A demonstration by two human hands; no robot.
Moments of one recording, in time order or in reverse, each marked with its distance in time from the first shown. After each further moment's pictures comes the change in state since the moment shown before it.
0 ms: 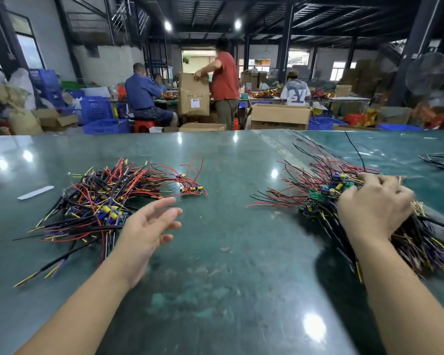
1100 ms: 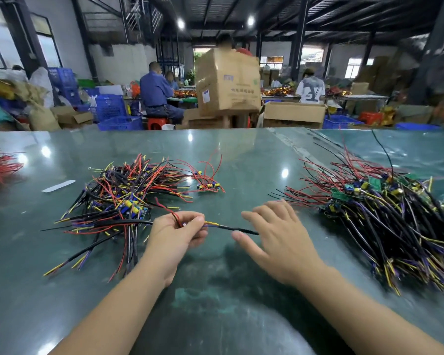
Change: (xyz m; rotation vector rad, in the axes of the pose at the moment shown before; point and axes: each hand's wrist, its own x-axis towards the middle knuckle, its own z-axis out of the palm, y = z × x) left_hand 0.001 -0.014 0.010 -0.021 0.123 -0.084; right_hand -0.120 -0.070 0.012 0.081 -0.478 -0.973
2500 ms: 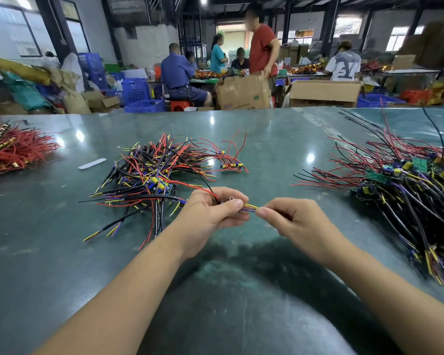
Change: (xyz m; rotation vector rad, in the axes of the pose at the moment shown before) left_hand -0.013 0.013 -0.001 0.010 -0.383 0.037; right_hand 0.000 -0.003 -0.004 0.788 -0.122 0.080
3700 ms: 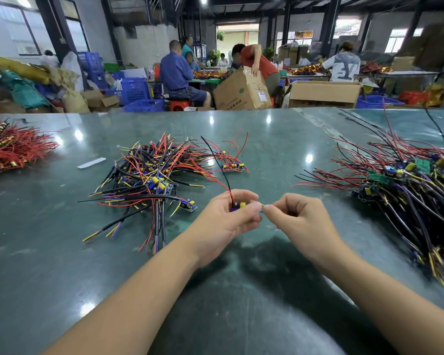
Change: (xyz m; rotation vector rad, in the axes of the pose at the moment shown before) left_hand 0.007 -0.017 0.015 -0.156 -0.041 -0.057; right_hand 0.002 -0.003 0.015 0.333 0.244 0.196
